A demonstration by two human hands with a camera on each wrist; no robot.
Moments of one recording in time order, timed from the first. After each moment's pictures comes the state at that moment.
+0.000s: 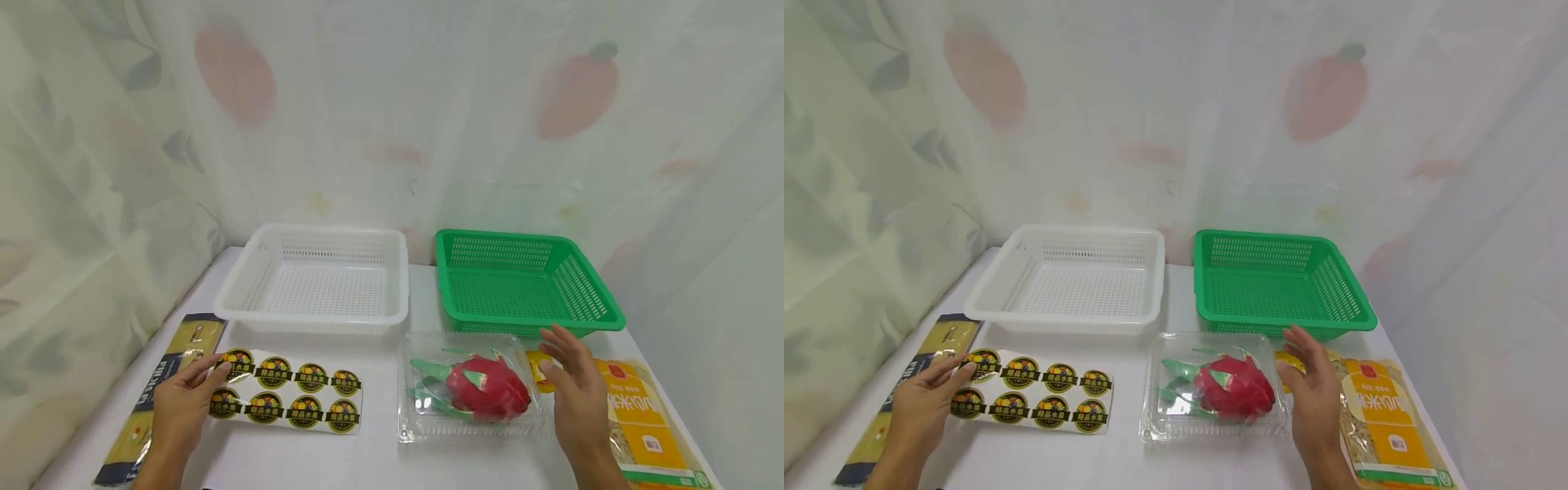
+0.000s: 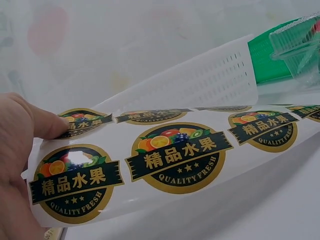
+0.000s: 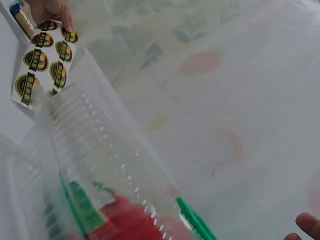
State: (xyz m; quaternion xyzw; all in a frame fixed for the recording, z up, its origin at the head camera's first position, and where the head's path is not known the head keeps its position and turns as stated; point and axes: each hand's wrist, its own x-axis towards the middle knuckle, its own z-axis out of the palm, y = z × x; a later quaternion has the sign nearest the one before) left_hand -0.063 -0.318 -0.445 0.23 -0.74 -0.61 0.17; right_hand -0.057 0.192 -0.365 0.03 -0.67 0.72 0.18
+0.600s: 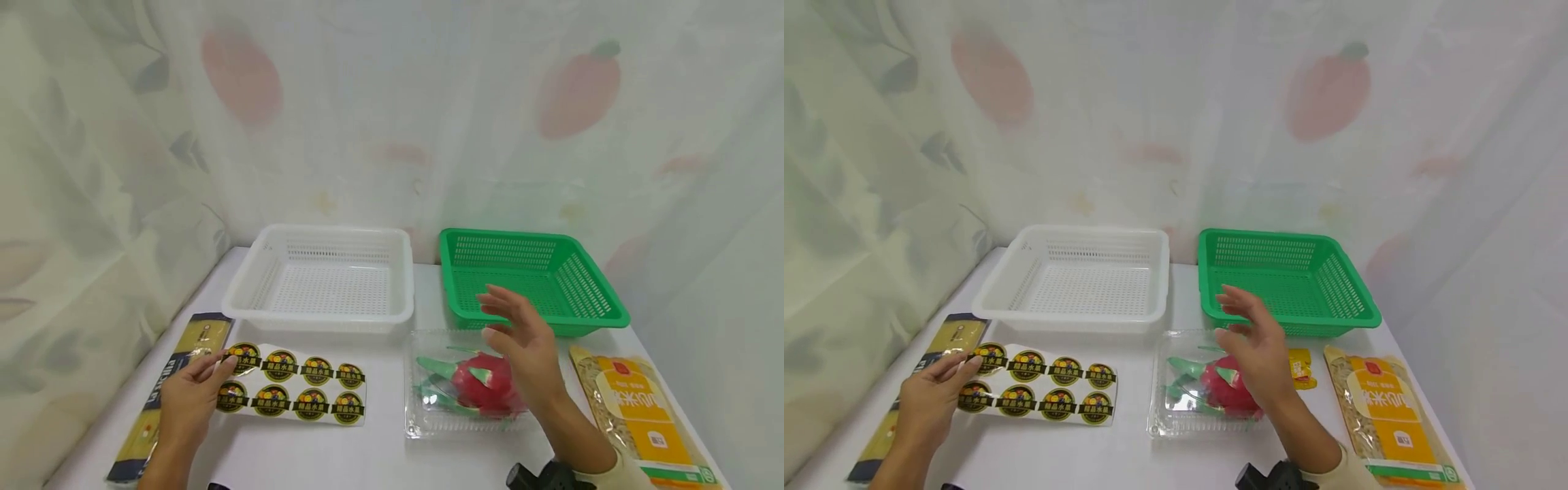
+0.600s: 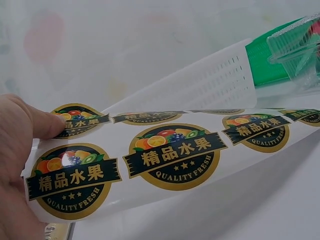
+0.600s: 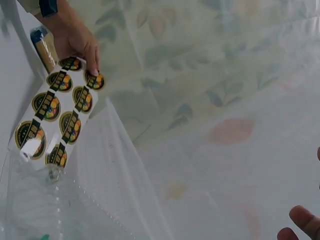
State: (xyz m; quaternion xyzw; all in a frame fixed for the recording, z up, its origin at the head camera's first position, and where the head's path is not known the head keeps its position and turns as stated) left_hand -0.054 -0.304 -0.424 0.24 -0.78 -0.55 0.18; right_hand -0.075 0.141 -0.330 0.21 -0.69 0.67 0.15
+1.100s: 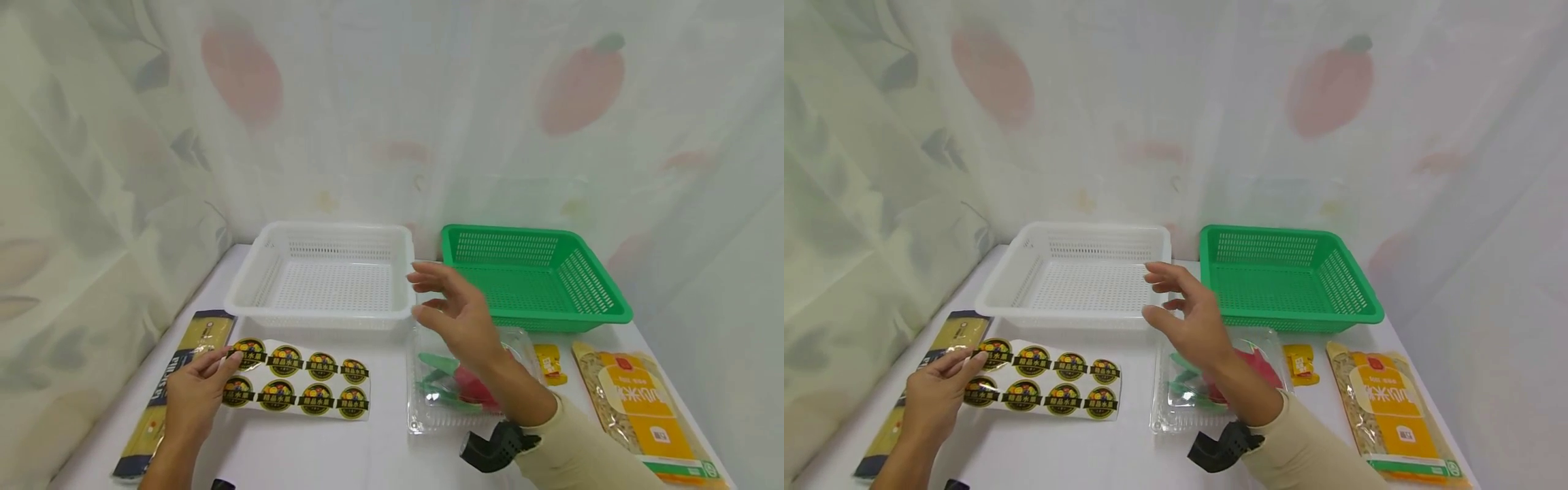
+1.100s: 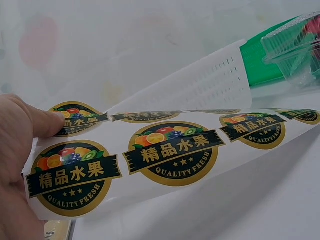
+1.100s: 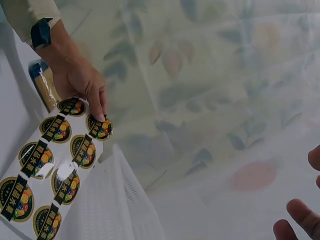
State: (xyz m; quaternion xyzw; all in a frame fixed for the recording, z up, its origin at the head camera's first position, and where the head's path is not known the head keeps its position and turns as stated) left_hand -0.069 -0.339 -0.478 0.21 -0.77 -0.57 0.19; right_hand -0.099 0.068 -0.302 0.29 -0.66 0.69 0.06
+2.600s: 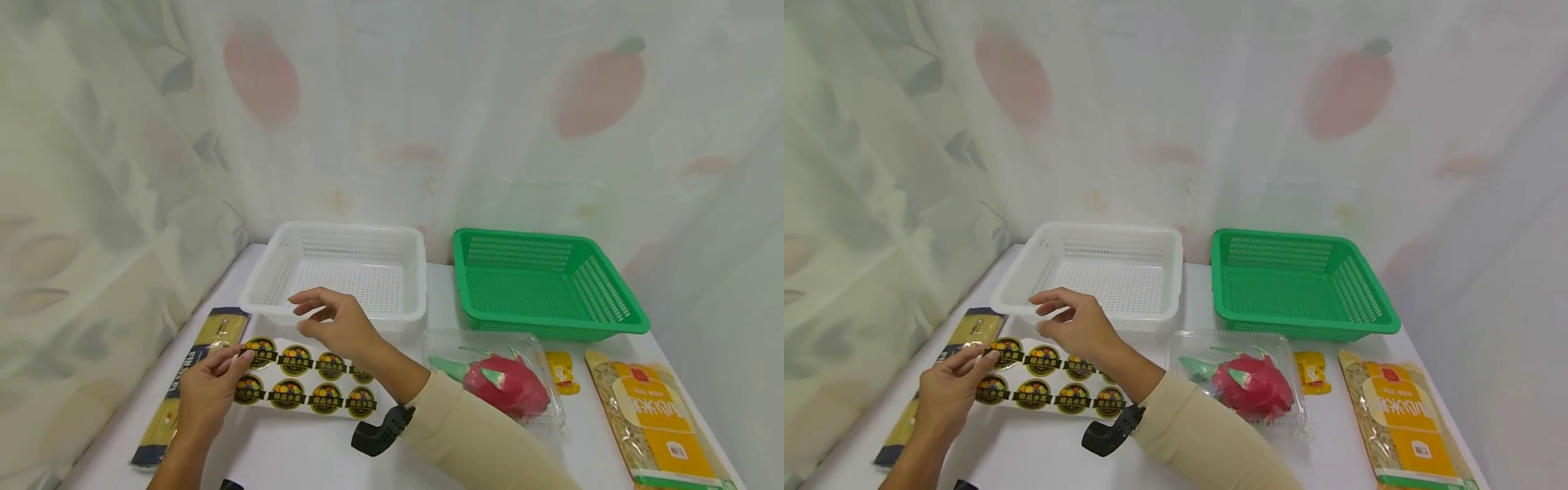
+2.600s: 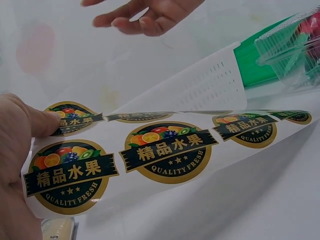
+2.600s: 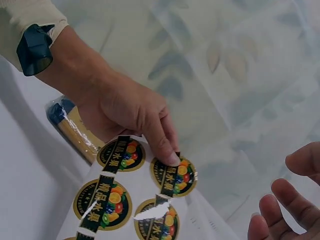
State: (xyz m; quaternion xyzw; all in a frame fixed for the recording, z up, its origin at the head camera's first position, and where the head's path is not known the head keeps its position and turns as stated) left_hand -0.044 -0.299 -0.415 0.20 -0.79 -0.55 0.20; right_hand -0.124 -0.077 -0.338 0.29 -0.68 0.66 -0.14
